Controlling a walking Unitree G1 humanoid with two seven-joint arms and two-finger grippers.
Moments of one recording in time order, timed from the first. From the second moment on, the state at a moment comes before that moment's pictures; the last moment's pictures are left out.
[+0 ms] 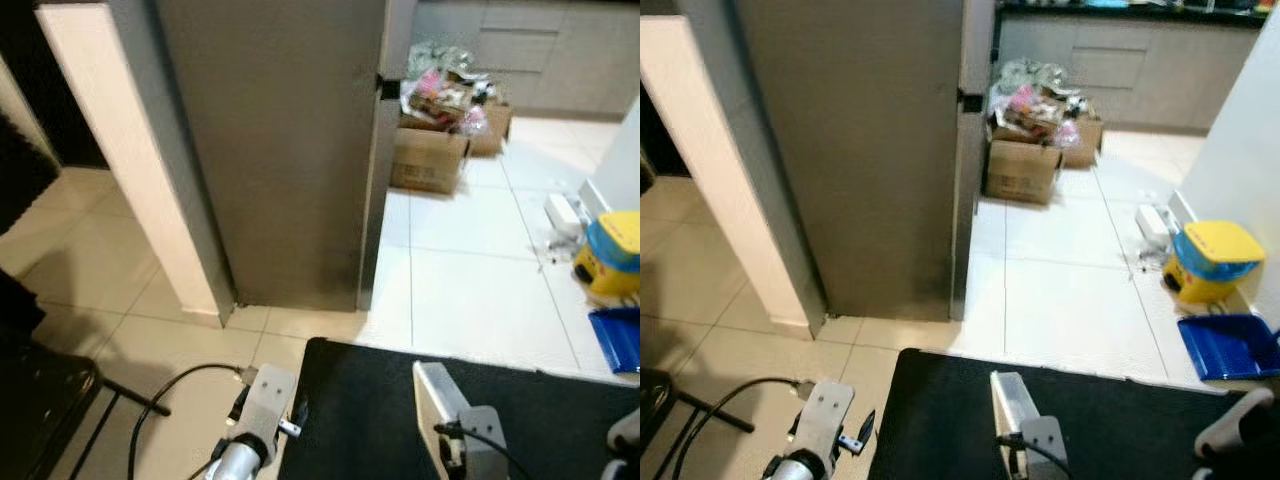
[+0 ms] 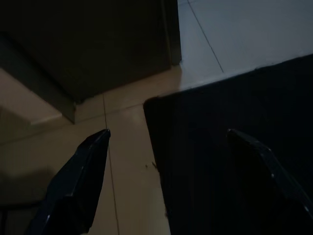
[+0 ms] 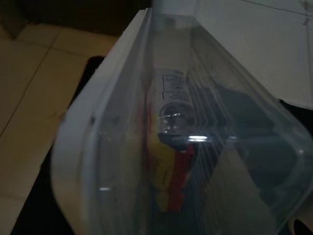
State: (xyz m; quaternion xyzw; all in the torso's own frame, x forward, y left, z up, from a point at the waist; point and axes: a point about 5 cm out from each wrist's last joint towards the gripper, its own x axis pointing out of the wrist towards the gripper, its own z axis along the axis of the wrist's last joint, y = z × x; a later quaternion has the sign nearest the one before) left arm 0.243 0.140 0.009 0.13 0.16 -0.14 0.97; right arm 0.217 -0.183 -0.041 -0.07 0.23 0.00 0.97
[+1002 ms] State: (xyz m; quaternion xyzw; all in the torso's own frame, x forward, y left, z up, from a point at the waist) left arm 0.245 0.139 0.009 0.12 0.15 -0.14 0.97; right arm 0.219 -0.181 -0.040 -0.07 0.22 0.00 0.97
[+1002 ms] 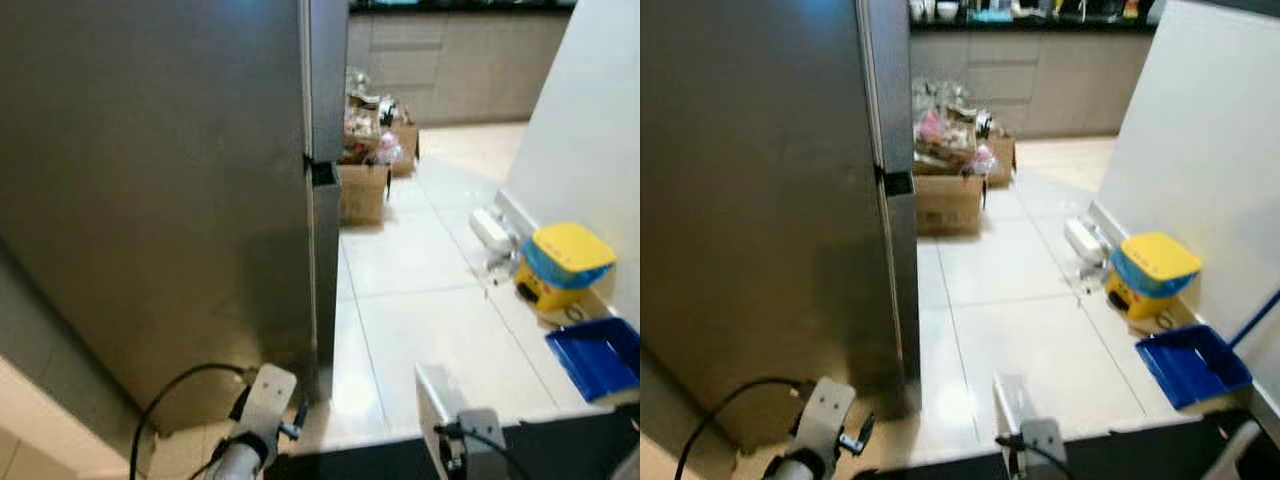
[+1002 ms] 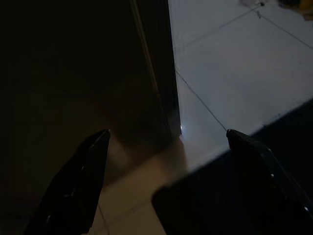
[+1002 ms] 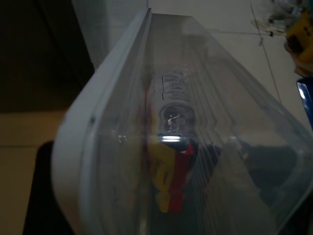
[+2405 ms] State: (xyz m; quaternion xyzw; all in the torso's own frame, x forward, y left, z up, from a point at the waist) left arm 0.246 0.147 0.006 0.13 0.16 -0.11 0.97; right arm 0.216 -0.194 -0.040 -0.09 0.22 -0.01 0.97
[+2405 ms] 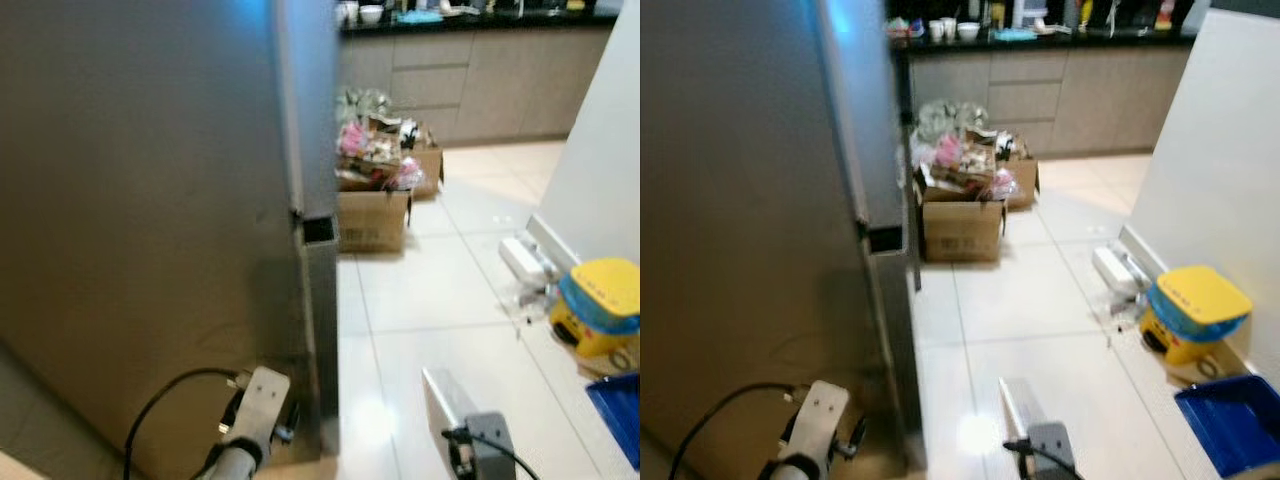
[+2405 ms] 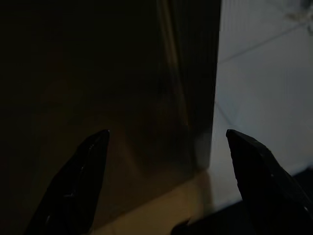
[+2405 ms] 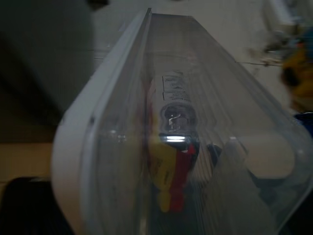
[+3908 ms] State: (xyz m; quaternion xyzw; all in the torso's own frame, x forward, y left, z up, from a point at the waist) left arm 0.170 0.228 0.010 0.07 0.21 0.09 0.97; right arm 0.221 -0.185 -0.037 -0.08 0.21 0.01 0.97
